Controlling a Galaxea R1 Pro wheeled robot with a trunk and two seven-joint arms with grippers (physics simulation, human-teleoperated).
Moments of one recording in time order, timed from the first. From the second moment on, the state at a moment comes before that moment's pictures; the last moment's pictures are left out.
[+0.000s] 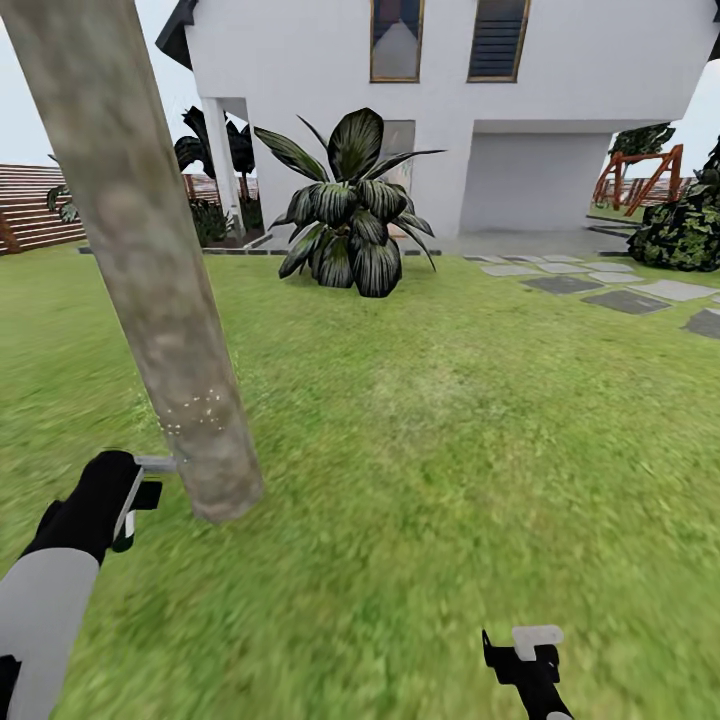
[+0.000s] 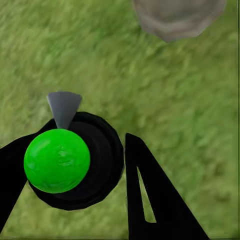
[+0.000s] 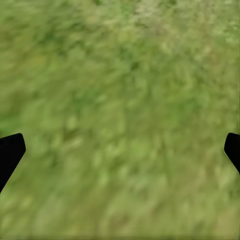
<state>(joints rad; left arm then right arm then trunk) -0.83 0.25 0.17 -0.82 -0.27 0.99 -0.05 -0.49 -0.06 -0.08 -0.08 0.19 -0.51 -0.13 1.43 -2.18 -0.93</state>
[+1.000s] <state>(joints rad) -0.77 0.20 0.20 -0.83 -0.28 0.98 -0.05 -0.49 -0.06 -0.08 -0.08 0.19 -0.51 -0.13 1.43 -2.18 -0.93</state>
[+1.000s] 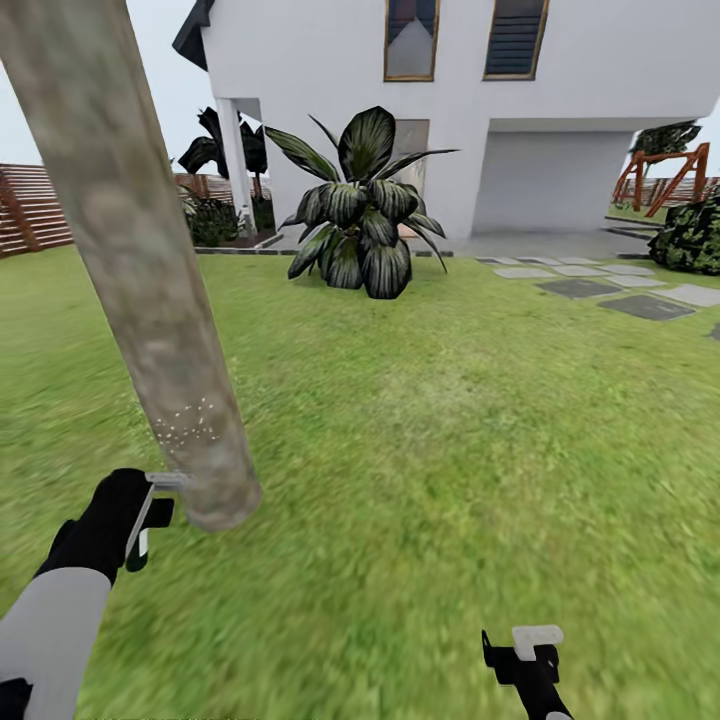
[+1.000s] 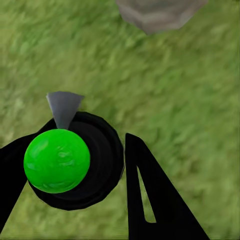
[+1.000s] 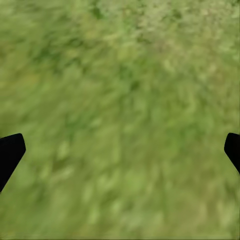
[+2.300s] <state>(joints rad) -0.77 0.20 0.20 -0.84 -0.27 0.95 -0.05 -0.49 -0.06 -0.08 -0.08 0.19 -0.51 -0.13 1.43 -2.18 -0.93</state>
